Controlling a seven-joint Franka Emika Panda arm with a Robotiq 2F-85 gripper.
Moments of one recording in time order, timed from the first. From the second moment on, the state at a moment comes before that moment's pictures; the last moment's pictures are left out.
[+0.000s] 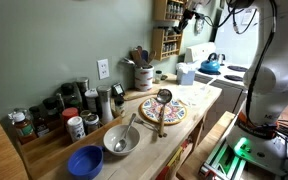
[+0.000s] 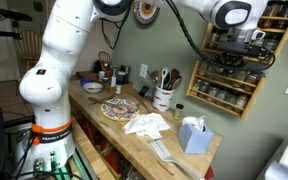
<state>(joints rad) -0.39 0.32 -0.24 -1.33 0.37 1.95 -0.90</state>
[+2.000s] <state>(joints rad) -0.40 0.32 -0.24 -1.33 0.47 2.02 -0.91</state>
